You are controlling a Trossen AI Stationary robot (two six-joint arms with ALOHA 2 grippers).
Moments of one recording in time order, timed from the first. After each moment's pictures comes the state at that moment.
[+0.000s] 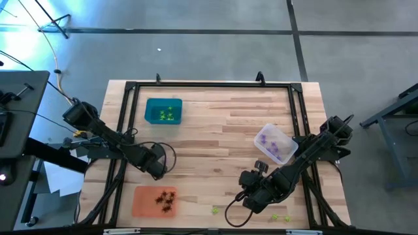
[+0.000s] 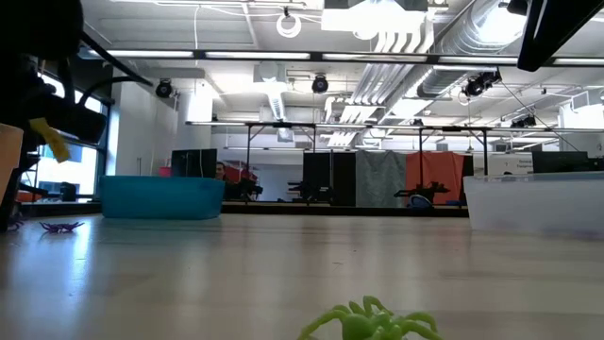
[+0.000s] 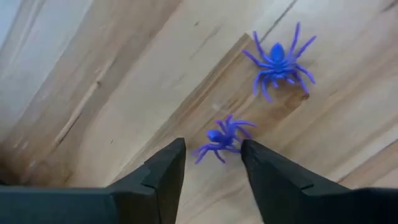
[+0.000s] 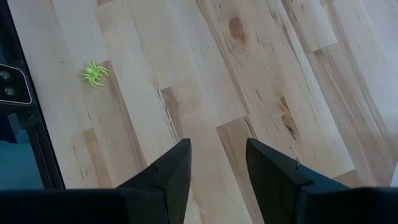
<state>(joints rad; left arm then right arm) -0.54 1.49 0.64 -0.83 -0.14 -1.26 0.70 1.73 1.39 -0.96 0.36 1.01</state>
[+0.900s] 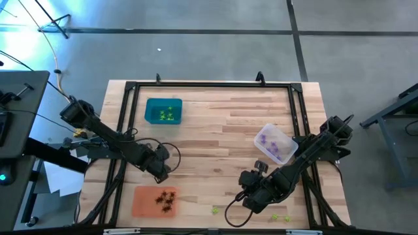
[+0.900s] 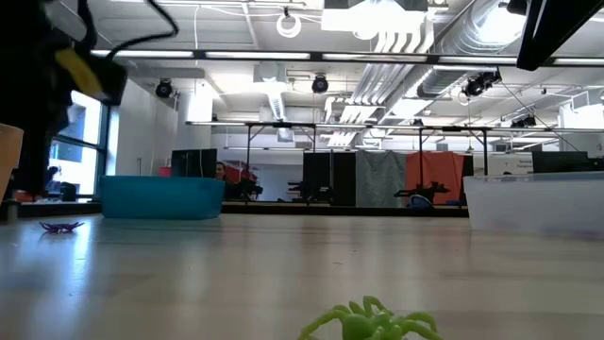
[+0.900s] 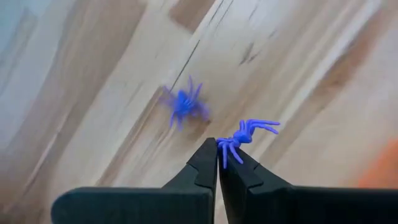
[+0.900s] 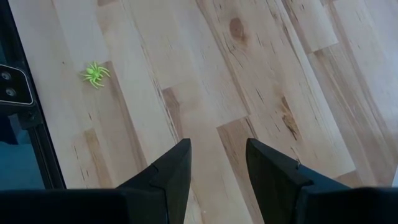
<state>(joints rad) -0.54 1.40 0.75 -0.82 -0.18 -1.12 0.70 1.73 1.39 -0.96 0.36 1.01</state>
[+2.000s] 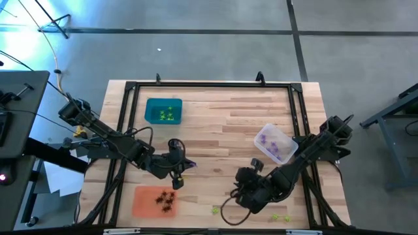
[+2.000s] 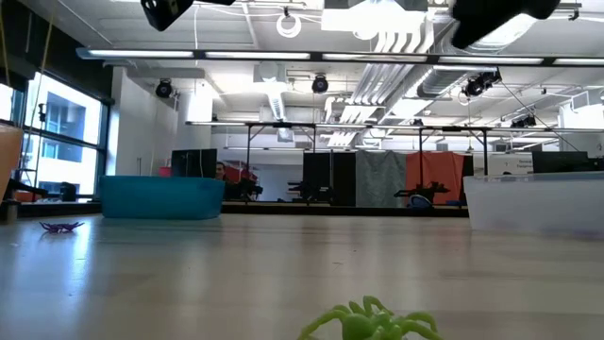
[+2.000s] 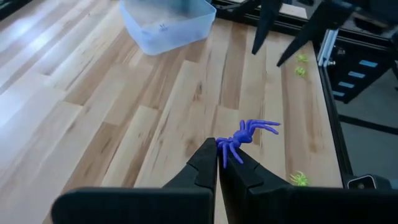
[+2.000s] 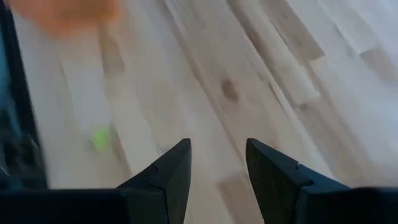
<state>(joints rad) -0.54 1.37 1.00 -0.29 -0.53 -0.54 0.69 1.73 1.39 -0.85 0.55 1.03</state>
